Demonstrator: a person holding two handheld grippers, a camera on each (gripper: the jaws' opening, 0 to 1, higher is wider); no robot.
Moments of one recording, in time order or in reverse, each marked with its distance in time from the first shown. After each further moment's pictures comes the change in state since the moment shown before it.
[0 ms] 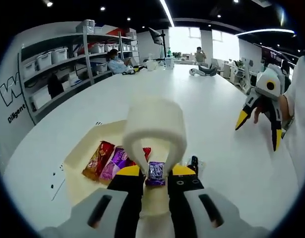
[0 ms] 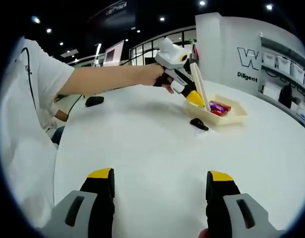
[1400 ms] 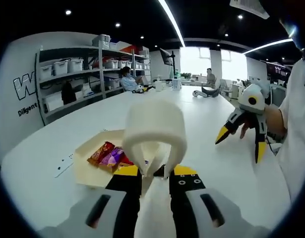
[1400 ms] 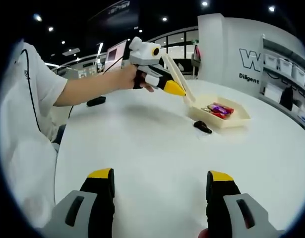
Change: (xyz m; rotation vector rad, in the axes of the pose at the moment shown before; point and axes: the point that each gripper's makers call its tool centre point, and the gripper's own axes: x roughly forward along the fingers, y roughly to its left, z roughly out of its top) left arm -0.064 -0.048 0.001 -0.088 -0.198 0.086; right arm 0.003 0.006 0.006 -0.018 0.001 0.006
